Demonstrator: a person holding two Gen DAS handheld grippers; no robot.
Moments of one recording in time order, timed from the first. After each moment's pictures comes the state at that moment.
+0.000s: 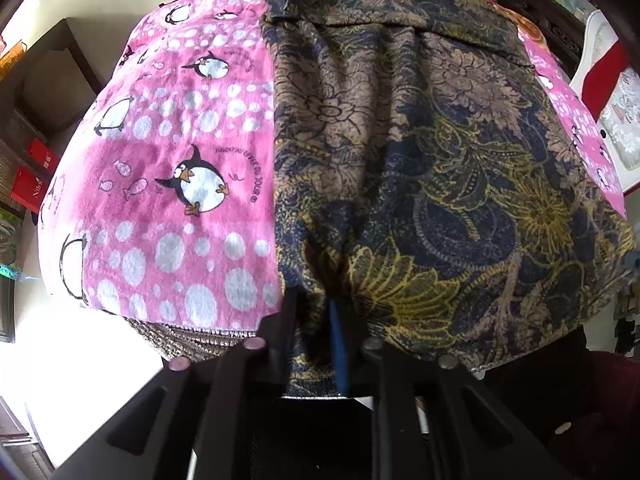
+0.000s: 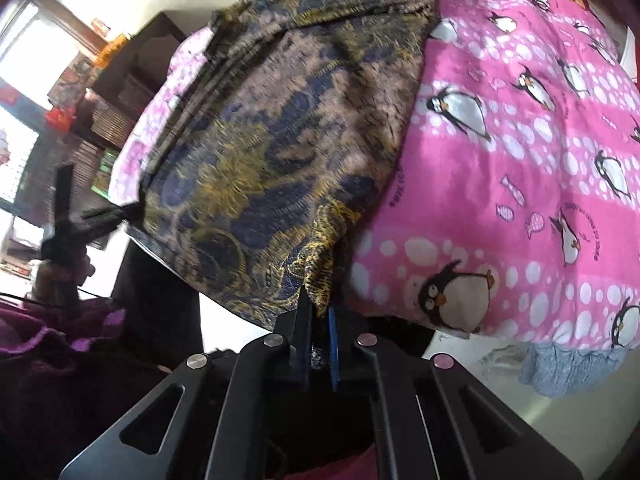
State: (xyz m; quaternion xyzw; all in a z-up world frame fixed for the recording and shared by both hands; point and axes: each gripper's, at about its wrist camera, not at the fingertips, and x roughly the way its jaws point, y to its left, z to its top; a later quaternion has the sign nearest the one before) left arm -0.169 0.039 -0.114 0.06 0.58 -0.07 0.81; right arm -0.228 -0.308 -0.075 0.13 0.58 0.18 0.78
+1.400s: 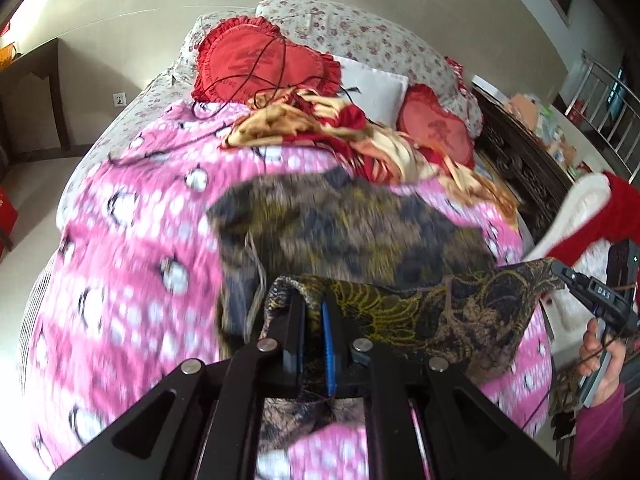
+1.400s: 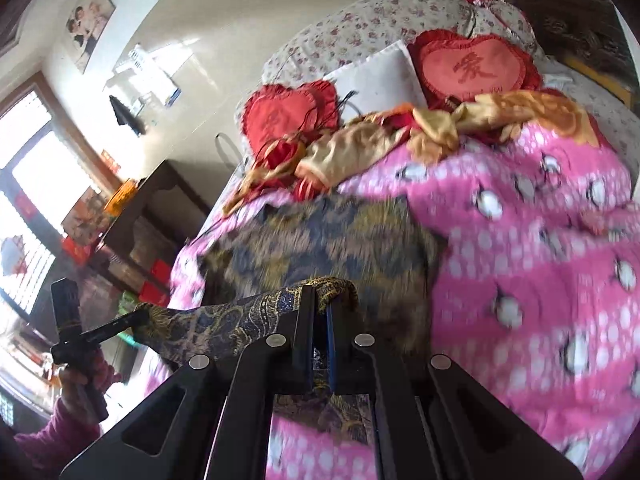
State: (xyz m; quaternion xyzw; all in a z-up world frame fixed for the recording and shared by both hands) left arm 0.104 0.022 0.023 -0.09 0.45 -0.14 0.88; right arm 0.035 -0.386 0.035 0.21 0.38 0.13 0.89
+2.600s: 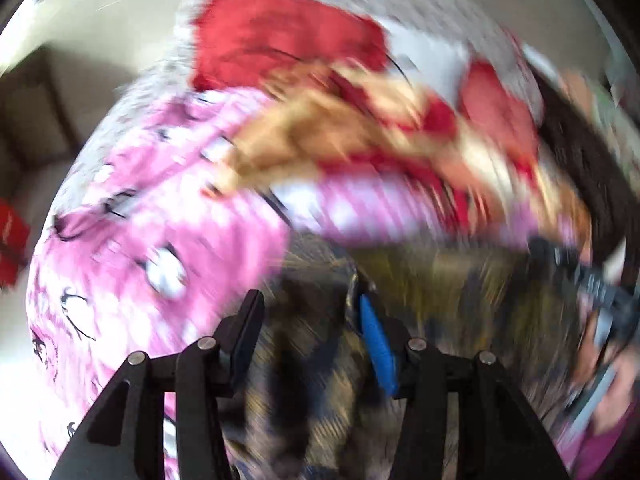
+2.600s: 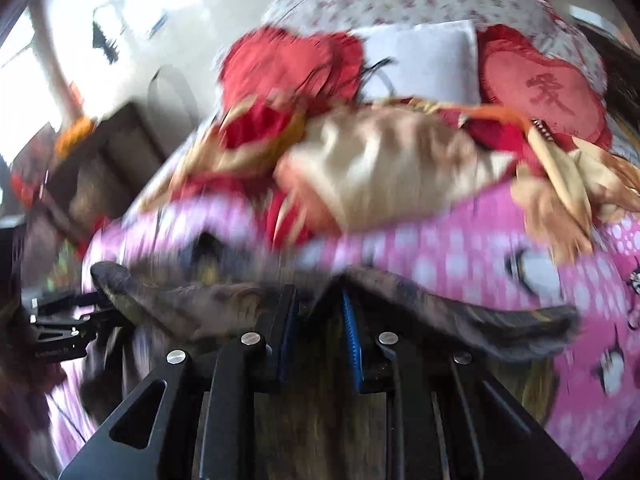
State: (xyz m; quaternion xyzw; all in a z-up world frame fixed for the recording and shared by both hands) left arm 0.279 0.008 -0.034 -0.06 0.50 -0.07 0.86; right arm 0.258 -0.302 -0.050 0.10 0.43 0.09 0.89
